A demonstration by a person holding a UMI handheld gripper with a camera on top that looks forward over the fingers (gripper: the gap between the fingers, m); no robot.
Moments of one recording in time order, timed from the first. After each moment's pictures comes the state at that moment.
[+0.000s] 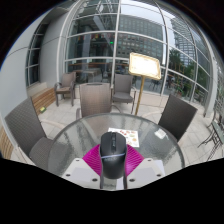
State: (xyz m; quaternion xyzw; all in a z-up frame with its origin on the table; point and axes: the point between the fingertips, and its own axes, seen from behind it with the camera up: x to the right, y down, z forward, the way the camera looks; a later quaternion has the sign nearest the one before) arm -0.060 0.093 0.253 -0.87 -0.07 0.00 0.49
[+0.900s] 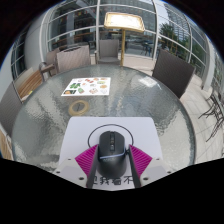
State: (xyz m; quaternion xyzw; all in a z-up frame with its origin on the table) arm 0.119 0.090 -0.018 -0.94 -0.01 0.00 0.35
